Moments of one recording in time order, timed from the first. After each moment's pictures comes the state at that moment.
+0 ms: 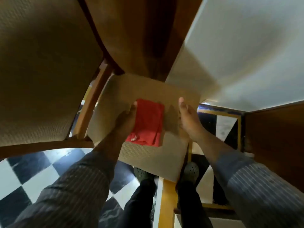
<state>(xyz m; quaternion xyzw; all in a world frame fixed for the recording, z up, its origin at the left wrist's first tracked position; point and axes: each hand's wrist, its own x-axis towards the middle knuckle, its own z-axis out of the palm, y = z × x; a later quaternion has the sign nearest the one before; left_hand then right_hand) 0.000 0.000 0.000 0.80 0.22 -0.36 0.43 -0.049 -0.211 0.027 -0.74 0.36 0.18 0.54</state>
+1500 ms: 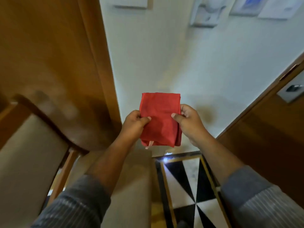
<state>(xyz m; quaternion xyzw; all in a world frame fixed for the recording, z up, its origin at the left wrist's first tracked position) 0.009 -0.211 0.294 0.72 -0.06 -0.26 0.64 -0.083 -0.376 0.317 -0.74 0.26 -0.14 0.61</state>
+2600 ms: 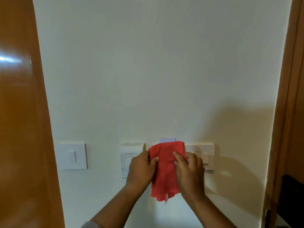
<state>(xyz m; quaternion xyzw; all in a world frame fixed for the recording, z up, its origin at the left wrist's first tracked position) 0.038 -0.522 0.549 0.84 -0.23 0.17 0.45 -0.021 -0.675 0.508 -0.80 0.11 -0.58 0.08</state>
